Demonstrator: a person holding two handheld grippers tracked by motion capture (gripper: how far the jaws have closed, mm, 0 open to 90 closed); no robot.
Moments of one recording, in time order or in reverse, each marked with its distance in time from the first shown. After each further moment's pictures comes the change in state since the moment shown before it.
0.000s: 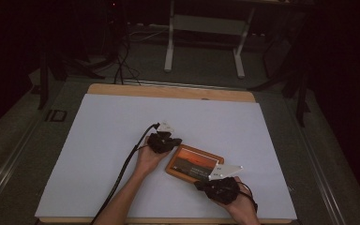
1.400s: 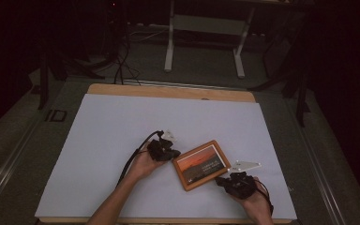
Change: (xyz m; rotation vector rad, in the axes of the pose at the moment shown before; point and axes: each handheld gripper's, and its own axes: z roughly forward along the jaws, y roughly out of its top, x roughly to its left) left arm -0.022 -0.021 -0.013 0.198 -0.088 0.127; right arm -0.051 -0.034 -0.021 0.061 -0.166 0.178
